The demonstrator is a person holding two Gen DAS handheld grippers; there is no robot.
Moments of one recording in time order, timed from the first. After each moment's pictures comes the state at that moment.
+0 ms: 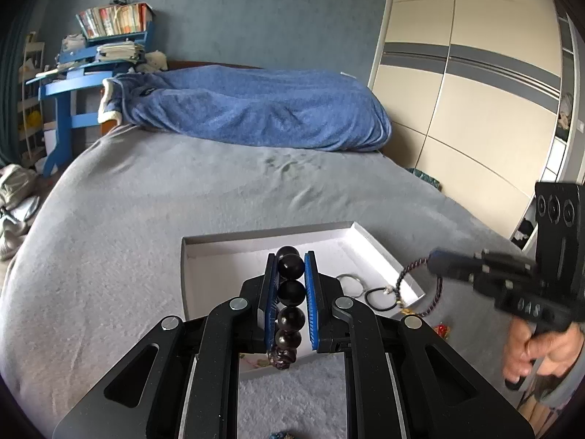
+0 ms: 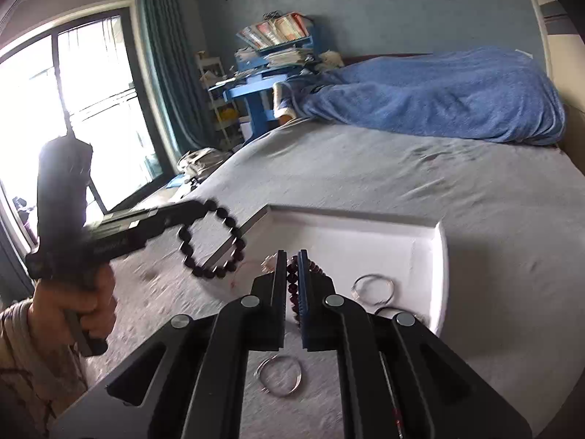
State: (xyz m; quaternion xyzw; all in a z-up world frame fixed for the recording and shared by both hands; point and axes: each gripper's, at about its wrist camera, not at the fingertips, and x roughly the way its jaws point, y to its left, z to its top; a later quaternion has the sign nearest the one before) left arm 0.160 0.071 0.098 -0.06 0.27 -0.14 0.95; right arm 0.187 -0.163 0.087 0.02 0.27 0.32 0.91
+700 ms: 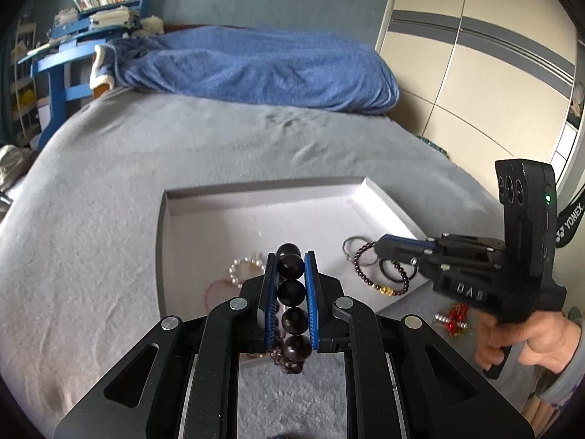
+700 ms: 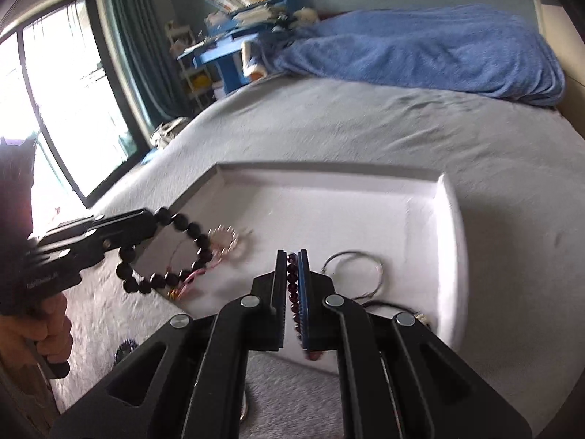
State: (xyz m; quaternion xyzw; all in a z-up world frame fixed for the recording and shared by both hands) left arm 0.190 0.055 0.048 -0.05 0.34 -0.15 0.93; right arm 0.244 -0.137 0.014 0.00 0.36 0.30 0.88
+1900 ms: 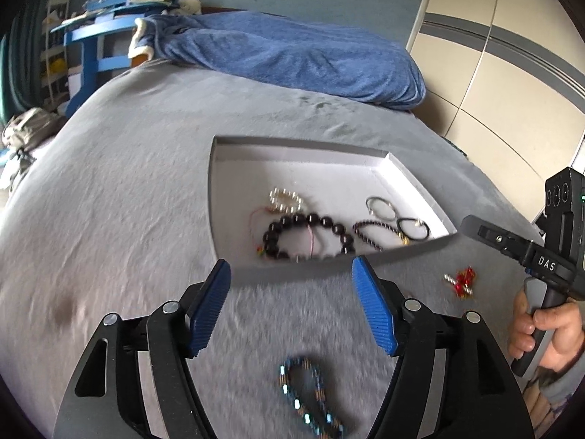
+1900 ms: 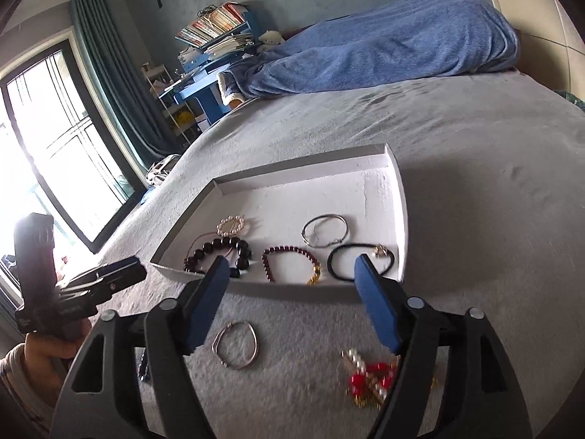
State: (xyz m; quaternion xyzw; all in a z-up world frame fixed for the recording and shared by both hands) left arm 0.123 0.080 0.031 -0.09 0.36 -0.09 0.92; right arm 0.182 -0.204 0.026 0.10 0.34 0.25 0.90
